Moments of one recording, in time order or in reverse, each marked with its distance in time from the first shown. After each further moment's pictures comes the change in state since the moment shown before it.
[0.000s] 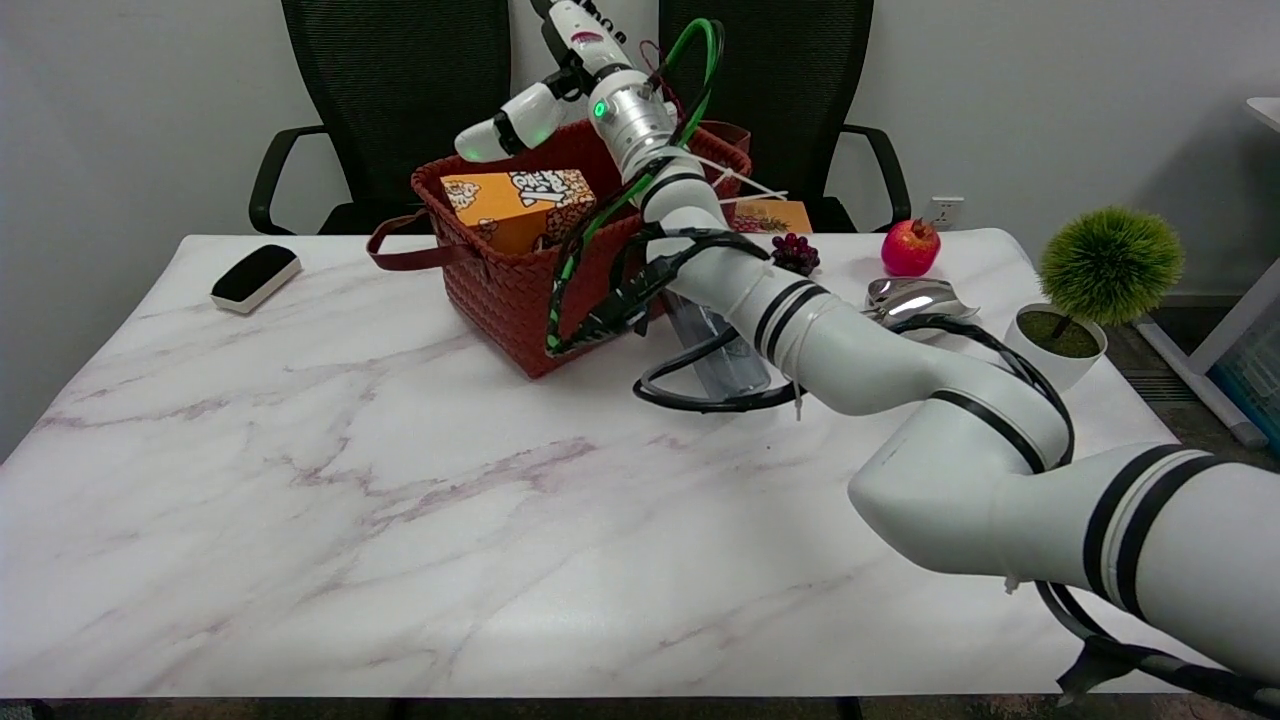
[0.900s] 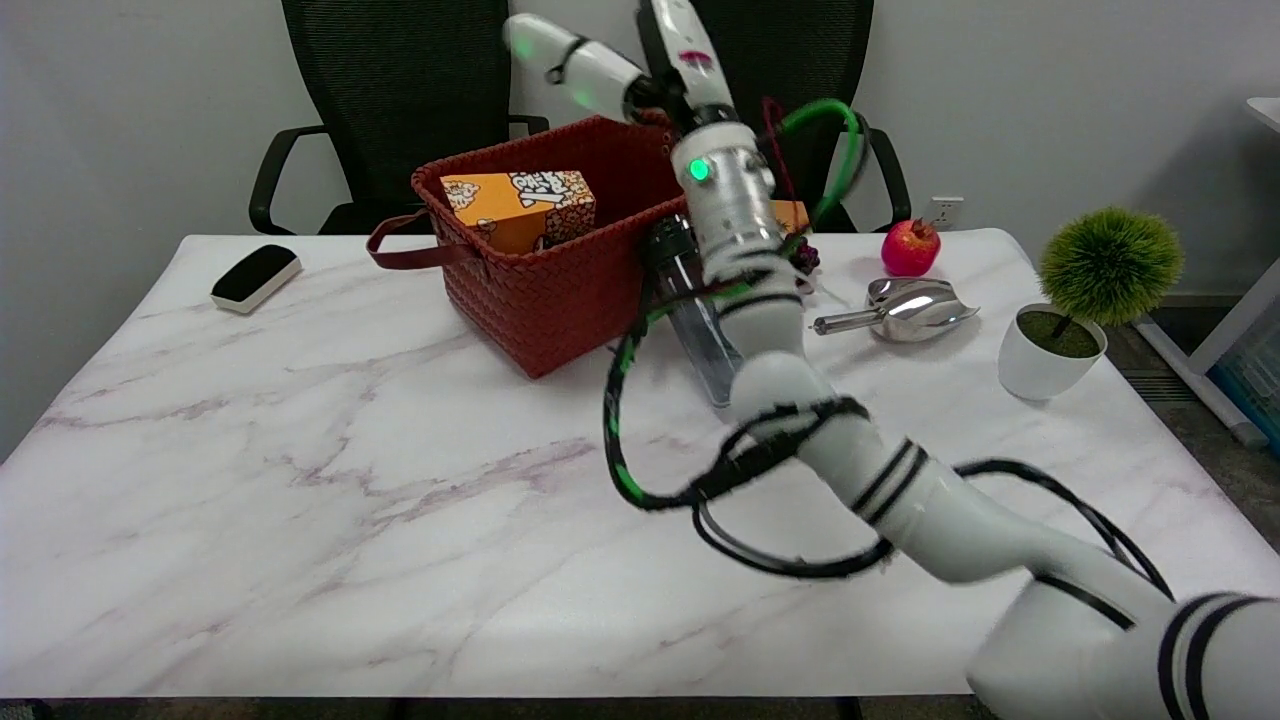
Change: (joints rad) arm -0.463 0.173 0.008 0.745 0.030 0.257 -0.002
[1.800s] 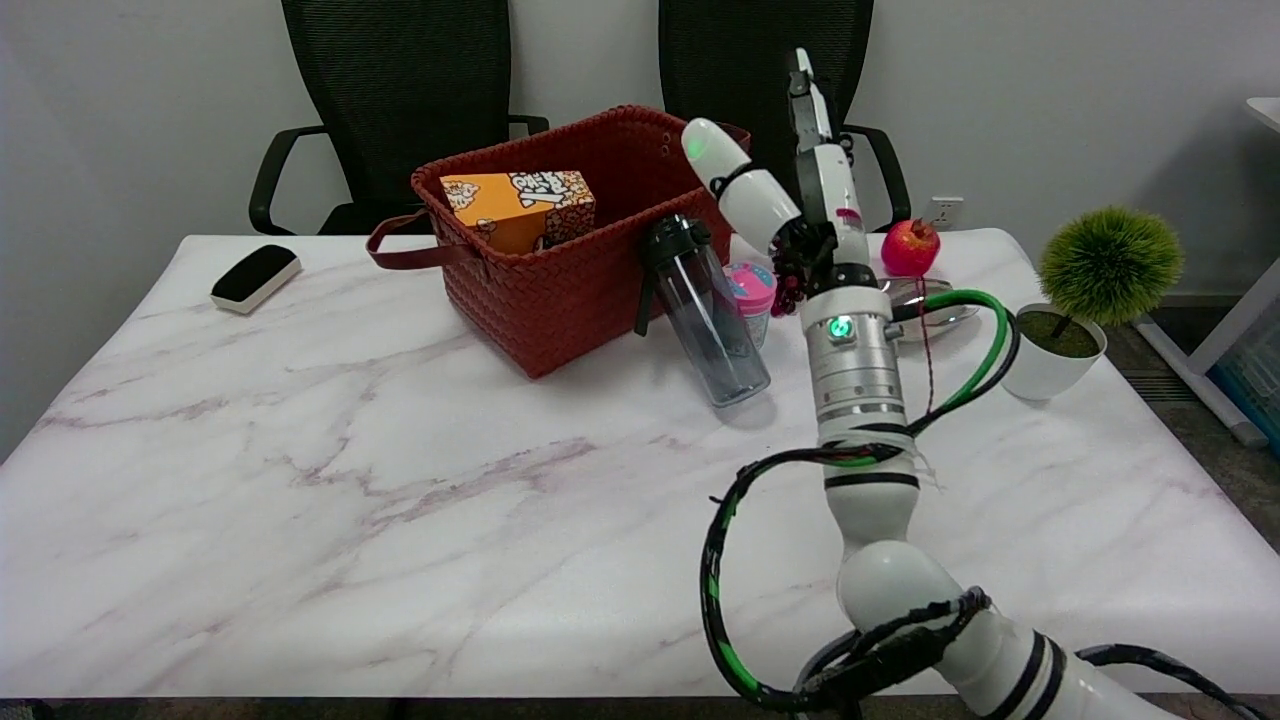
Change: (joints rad) arm -0.495 0.112 0.017 0.408 0.085 0.271 0.003
